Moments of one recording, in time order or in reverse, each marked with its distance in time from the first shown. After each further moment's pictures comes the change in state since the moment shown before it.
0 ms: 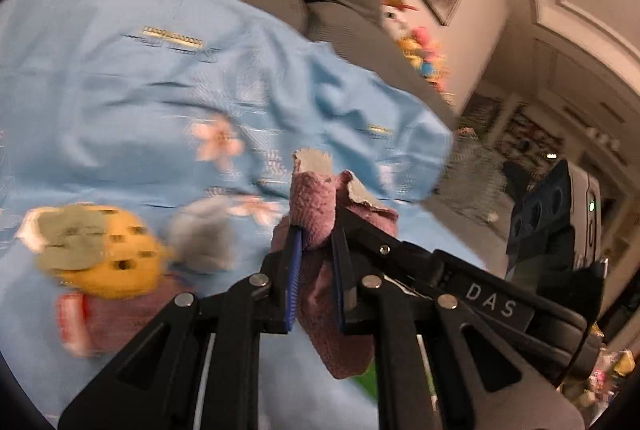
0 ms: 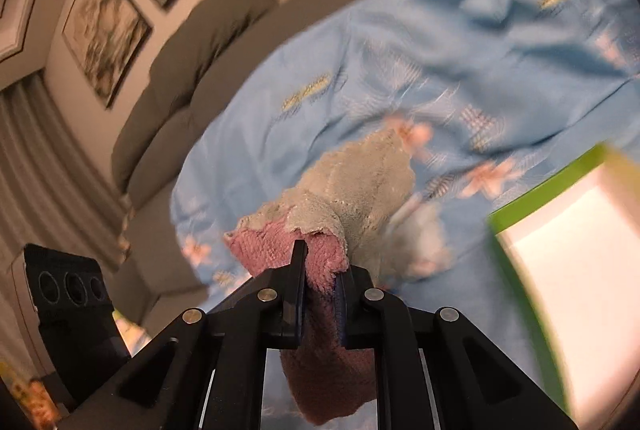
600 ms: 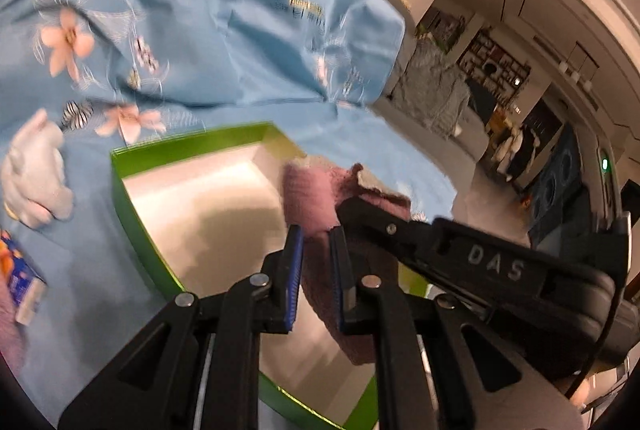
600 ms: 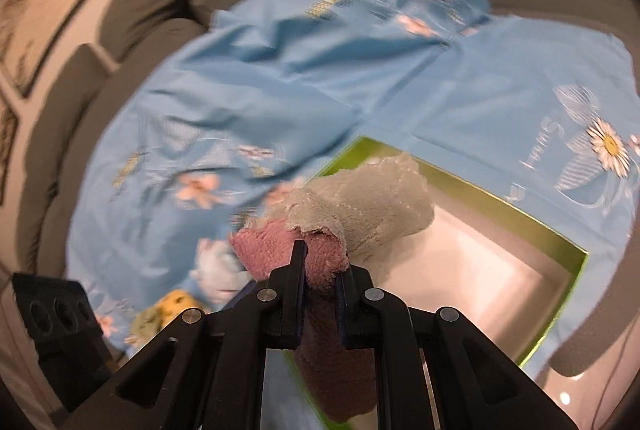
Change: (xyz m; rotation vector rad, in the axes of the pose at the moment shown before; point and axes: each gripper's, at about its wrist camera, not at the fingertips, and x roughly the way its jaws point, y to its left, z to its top) left arm 0.143 -0.084 -0.056 0.056 0.333 -0.121; right arm -0.090 -0.145 0.015 0.307 -0.066 -0.436
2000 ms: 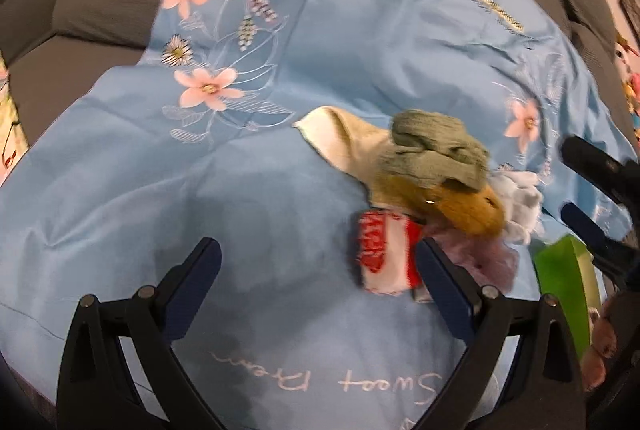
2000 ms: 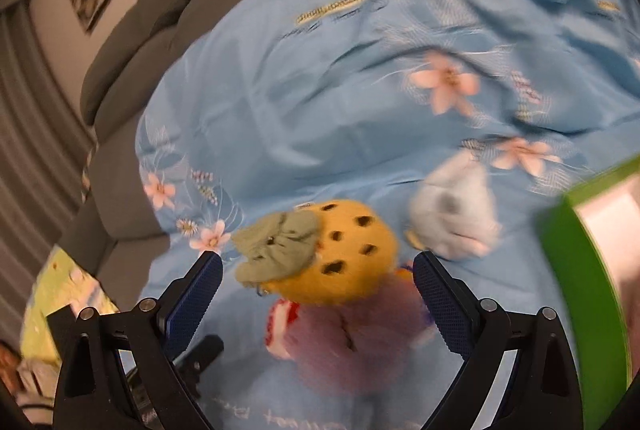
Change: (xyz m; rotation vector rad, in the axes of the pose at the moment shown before) left arm -0.252 0.234 -0.116 -0.563 -0.264 0.827; right arm 0.096 0.235 -0.123 -0.488 0.202 0.298
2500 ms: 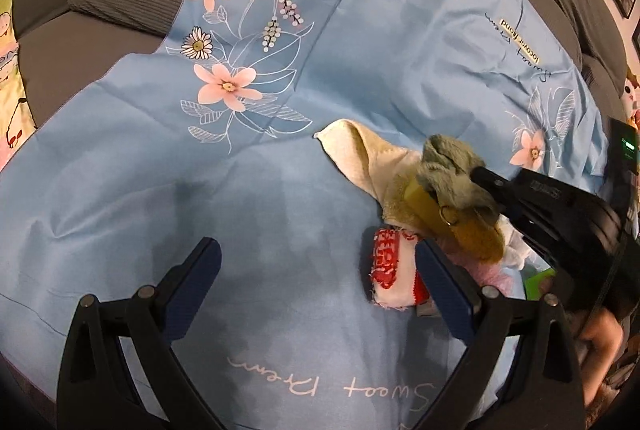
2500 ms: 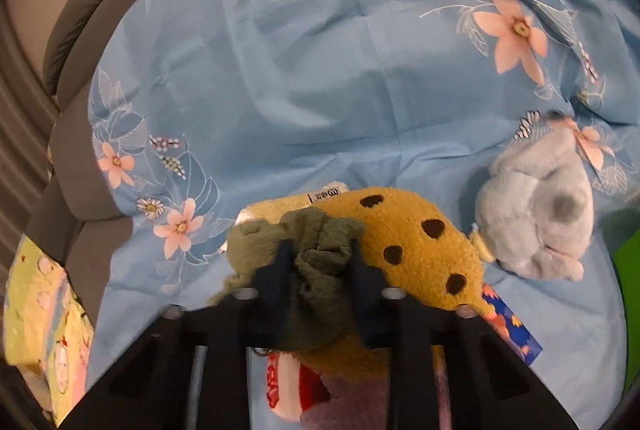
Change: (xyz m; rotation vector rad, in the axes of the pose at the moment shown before) left arm -0.011 0.018 0.013 -0.088 -0.014 -0.030; right arm 0.119 0.034 0.009 -0.013 0.157 -0.092
